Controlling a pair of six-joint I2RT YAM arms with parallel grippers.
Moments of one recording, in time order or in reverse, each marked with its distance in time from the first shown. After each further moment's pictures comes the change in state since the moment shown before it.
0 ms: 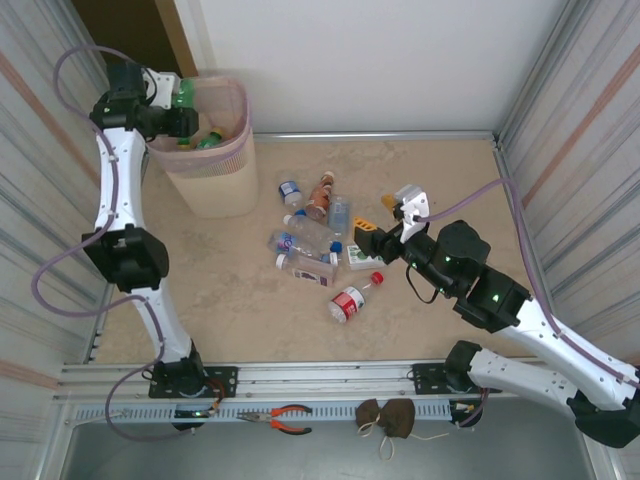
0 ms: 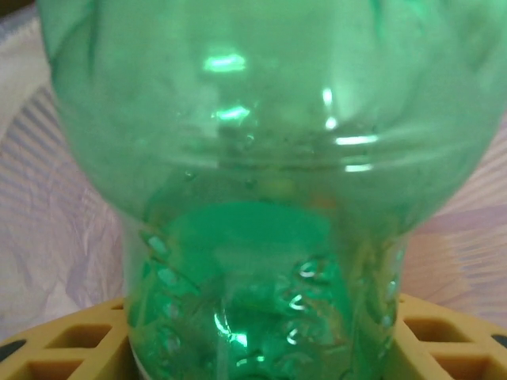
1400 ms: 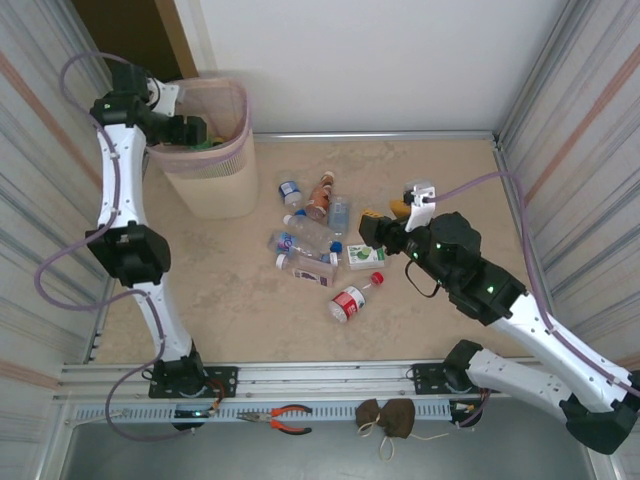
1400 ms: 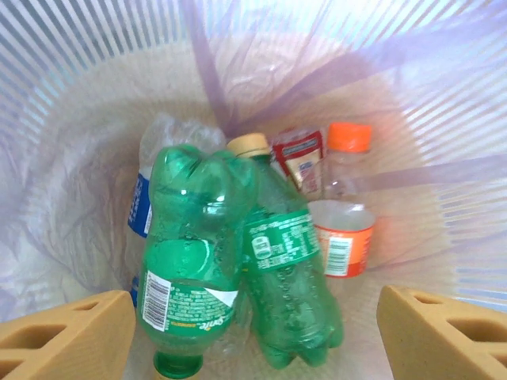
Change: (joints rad) left arm 0.000 0.030 0.093 -0.180 0.056 -0.023; right arm -0.108 0.040 -0.003 -0.109 -0.018 0.336
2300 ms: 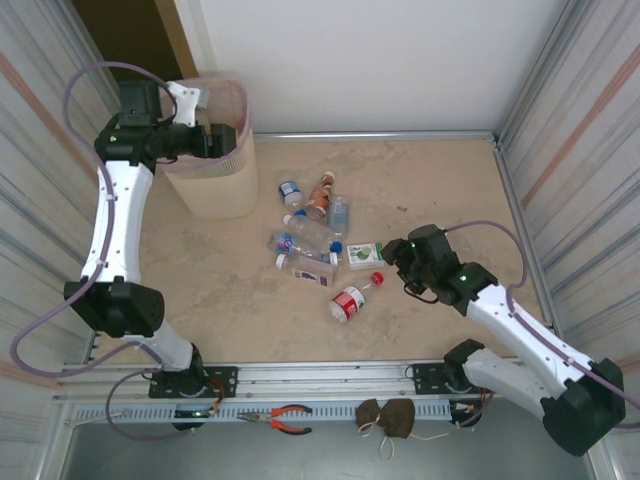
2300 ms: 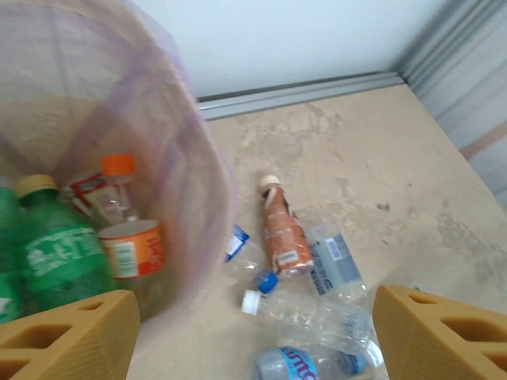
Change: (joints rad) left arm -0.158 -0.440 -0.496 0.271 0.218 -0.111; right arm -0.247 0.115 -0.254 -0.273 -0.185 0.876
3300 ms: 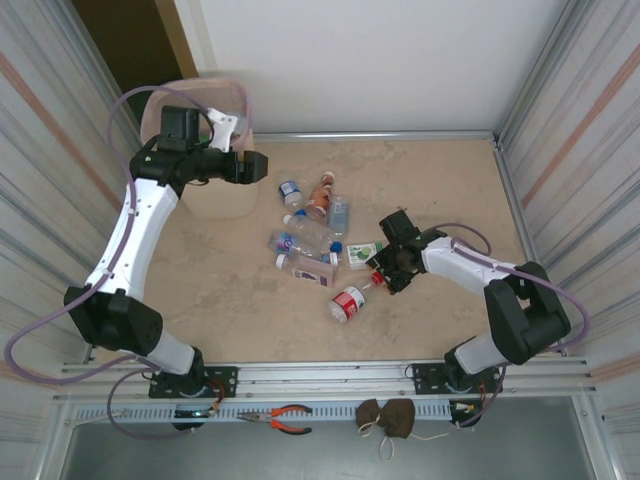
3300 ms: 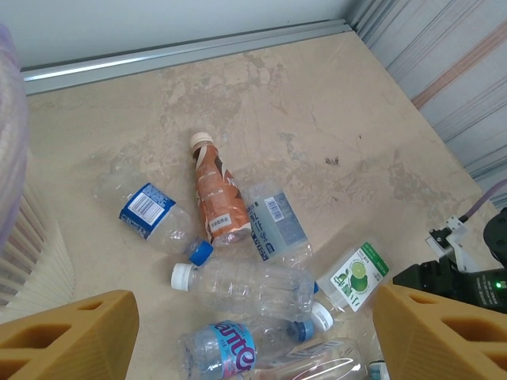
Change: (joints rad) left arm -0.158 -0.092 -0.239 0.111 -0.009 -0.044; right arm -0.055 0.539 0.145 -0.009 -0.196 0.102
